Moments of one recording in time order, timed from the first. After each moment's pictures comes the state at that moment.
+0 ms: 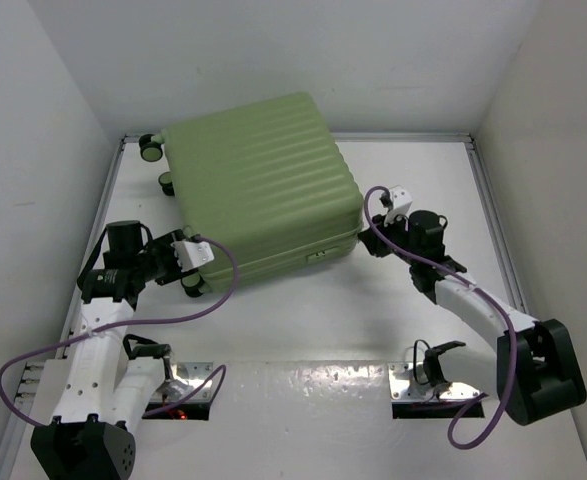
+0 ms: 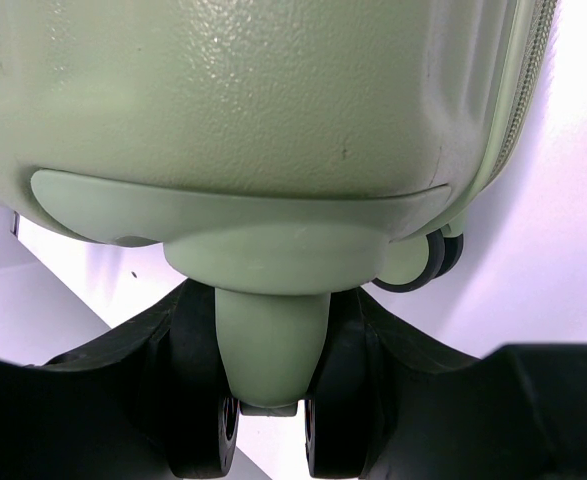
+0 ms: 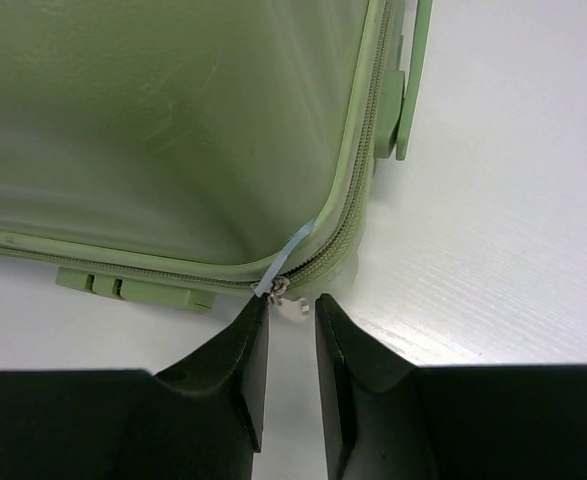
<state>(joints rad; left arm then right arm) 0.09 0.81 0.73 -0.73 0.45 1.20 0.27 1.16 0.47 0.29 -0.27 0.06</state>
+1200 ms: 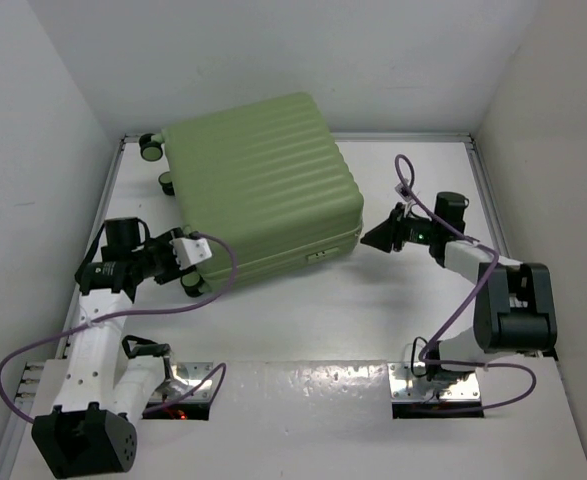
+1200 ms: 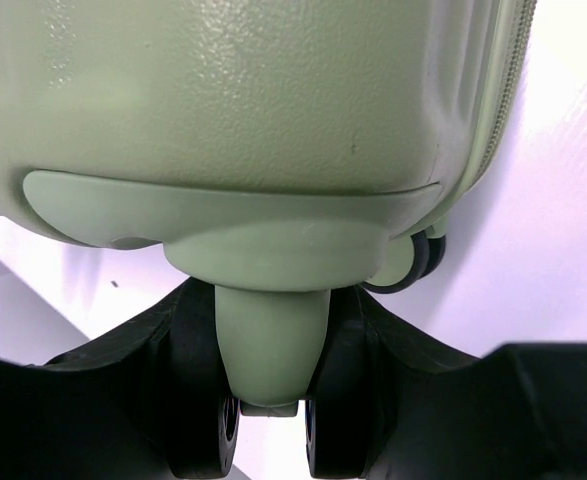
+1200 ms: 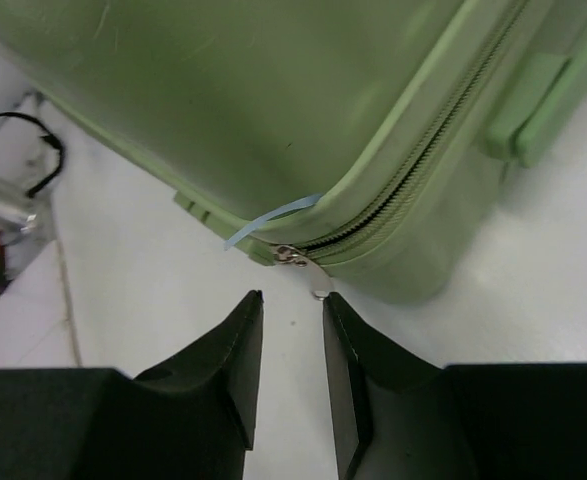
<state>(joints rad) 0.12 0.85 0.76 -0.76 0.50 1.22 -0.05 1.48 0.61 0.27 -1.09 -0.06</state>
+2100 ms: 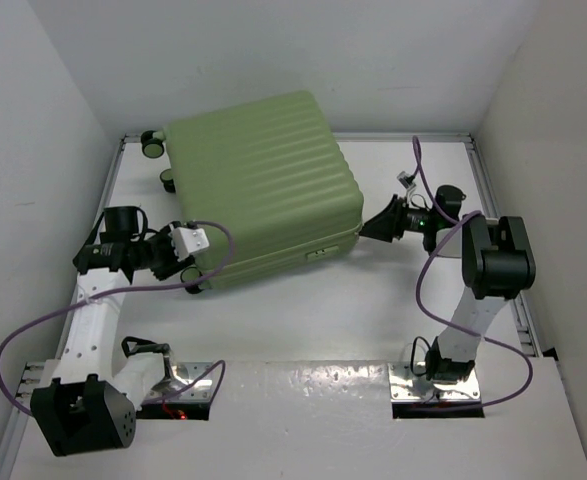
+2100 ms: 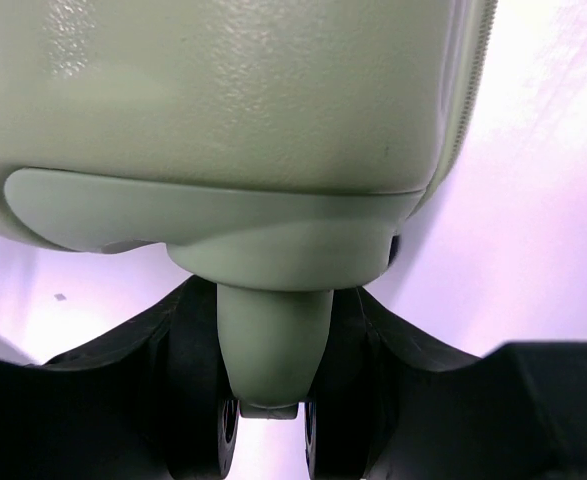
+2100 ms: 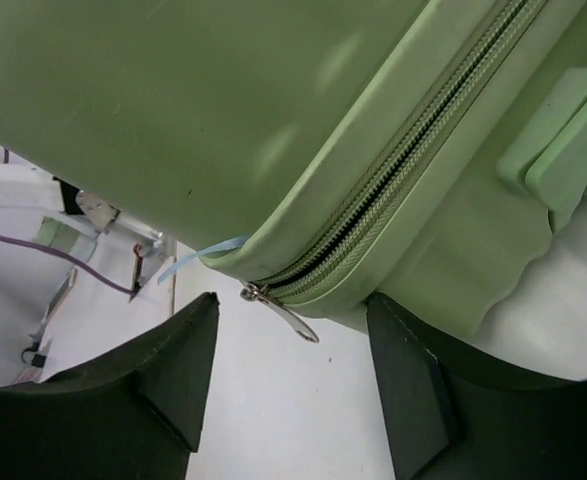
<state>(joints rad) 0.14 0.99 0.85 -0.84 0.56 1.22 -0.10 1.88 0.72 0.85 -1.41 0.44</state>
